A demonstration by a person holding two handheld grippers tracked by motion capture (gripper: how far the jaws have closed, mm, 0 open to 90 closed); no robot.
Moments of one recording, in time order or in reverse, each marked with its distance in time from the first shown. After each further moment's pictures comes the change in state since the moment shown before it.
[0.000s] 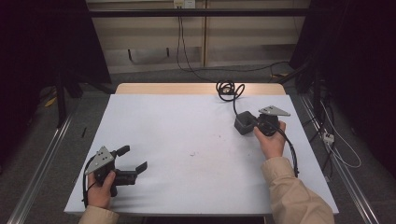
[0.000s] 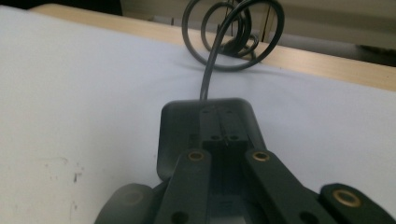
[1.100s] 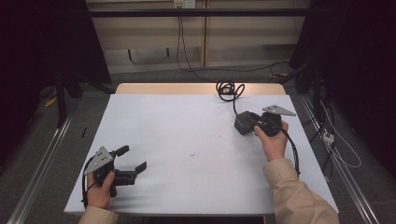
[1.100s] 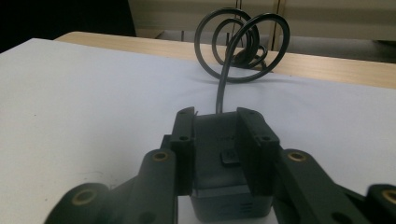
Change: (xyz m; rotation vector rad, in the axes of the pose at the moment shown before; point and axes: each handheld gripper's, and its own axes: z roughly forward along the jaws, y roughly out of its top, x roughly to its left) left arm -0.001 0.000 -0.001 -0.008 0.007 -0.004; right arm 0.005 0.007 -0.013 -0.027 0.050 0.071
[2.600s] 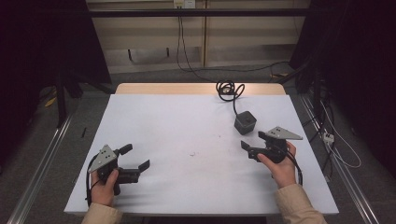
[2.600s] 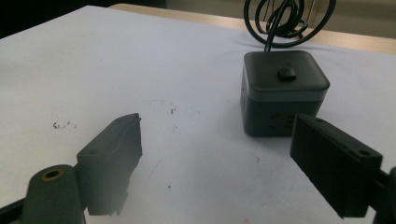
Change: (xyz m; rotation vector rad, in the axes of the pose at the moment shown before) left arm -0.003 0.001 0.010 -0.003 -0.003 -0.010; right arm 0.025 -0.043 -0.057 0.034 0.108 -0.072
